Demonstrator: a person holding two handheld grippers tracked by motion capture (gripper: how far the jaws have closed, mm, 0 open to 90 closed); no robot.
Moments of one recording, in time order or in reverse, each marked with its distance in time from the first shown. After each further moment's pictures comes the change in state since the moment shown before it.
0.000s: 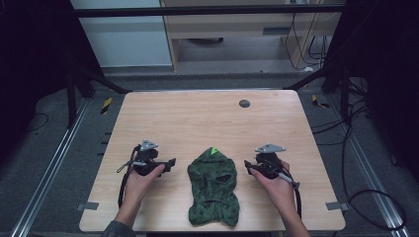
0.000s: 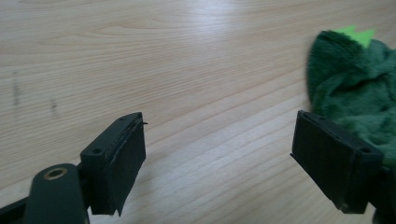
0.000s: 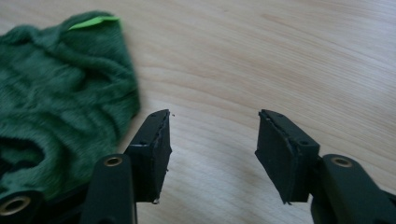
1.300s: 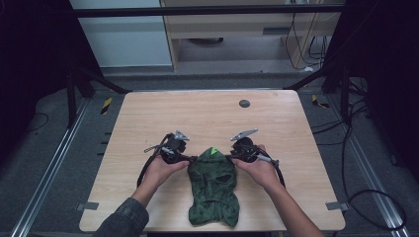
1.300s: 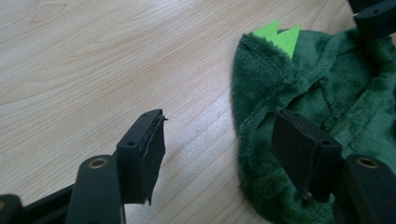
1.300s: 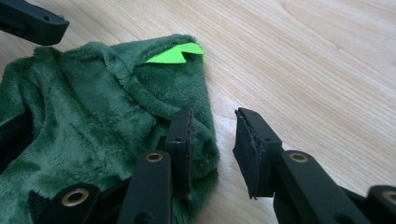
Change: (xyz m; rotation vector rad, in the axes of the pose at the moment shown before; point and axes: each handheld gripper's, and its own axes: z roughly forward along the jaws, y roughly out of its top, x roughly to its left) left arm -0.050 0.051 0.042 0.162 -0.097 0.240; right arm 0.027 0.054 0.045 0.143 0.221 -0.116
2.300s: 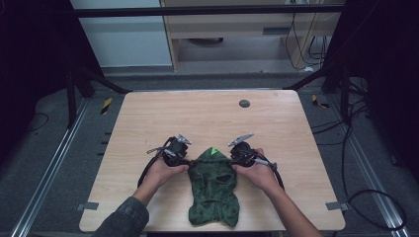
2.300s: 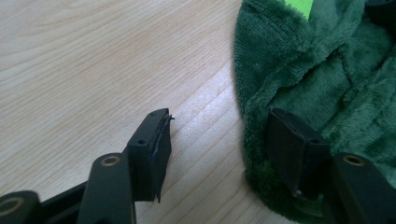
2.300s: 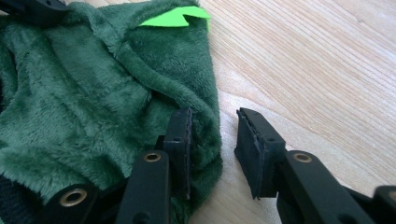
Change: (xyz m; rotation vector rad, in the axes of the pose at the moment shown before) left arm 0.001 -0.009 0.017 0.075 -0.025 0.014; right arm 0.005 -0.011 0.012 0.056 -0.028 -0.045
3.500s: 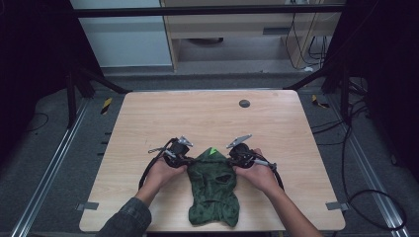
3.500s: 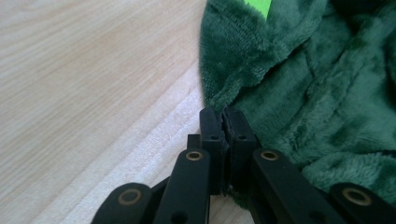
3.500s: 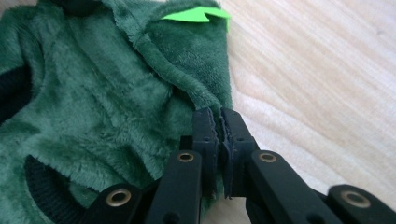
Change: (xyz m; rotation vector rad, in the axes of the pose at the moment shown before) left arm -0.002 0.000 -0.002 -0.004 -0.088 0.036; right arm 0.006 0.002 -0.004 -0.001 0.028 -0.058
